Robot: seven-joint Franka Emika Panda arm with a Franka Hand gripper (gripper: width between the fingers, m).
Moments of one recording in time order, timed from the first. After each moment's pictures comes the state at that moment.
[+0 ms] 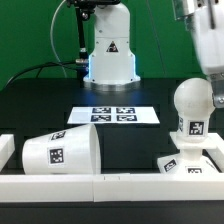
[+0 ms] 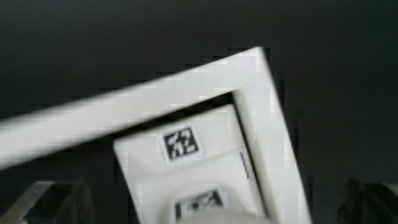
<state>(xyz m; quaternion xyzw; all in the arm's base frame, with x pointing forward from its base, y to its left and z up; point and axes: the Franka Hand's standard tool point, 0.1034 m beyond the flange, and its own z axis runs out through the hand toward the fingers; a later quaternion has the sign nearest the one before) 0.619 0.105 0.118 -0.66 0.74 0.02 0.13</state>
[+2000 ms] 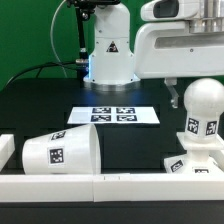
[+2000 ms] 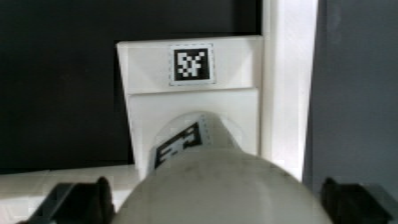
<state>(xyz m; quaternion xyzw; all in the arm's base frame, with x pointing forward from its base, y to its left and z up) 0.612 0.098 0.110 -1.00 0.03 -0.04 0.02</state>
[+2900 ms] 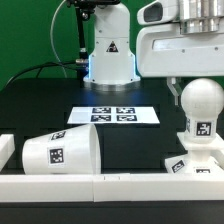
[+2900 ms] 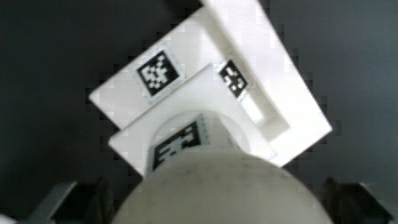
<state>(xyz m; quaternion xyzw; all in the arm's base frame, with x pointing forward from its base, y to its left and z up) 0.615 0.102 0.109 -0.89 0.44 -0.03 0.08</state>
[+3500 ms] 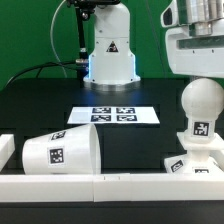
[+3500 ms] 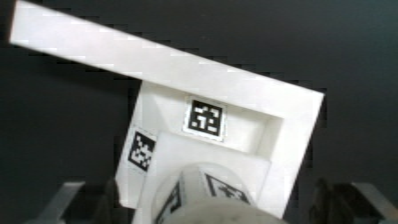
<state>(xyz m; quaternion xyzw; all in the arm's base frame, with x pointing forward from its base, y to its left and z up) 0.613 0.119 0.108 -0.78 0.62 0.00 0.10</state>
